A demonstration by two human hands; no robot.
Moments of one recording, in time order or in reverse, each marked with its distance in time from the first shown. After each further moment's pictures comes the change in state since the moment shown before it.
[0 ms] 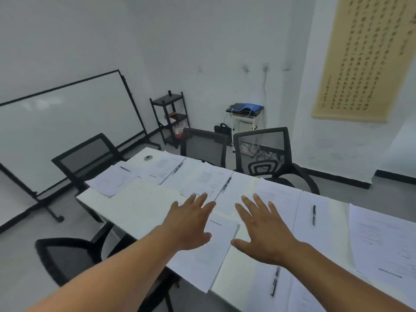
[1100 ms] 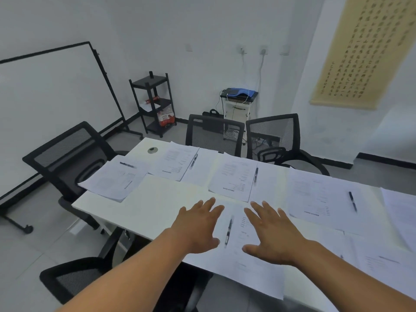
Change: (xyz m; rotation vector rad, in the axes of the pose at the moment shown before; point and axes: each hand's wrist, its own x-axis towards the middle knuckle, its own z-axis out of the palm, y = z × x) left_hand 0.007 -0.258 0.085 -0.127 -0.114 0.208; right_hand 0.139 -0.216 0.037 -0.027 -0.225 0.224
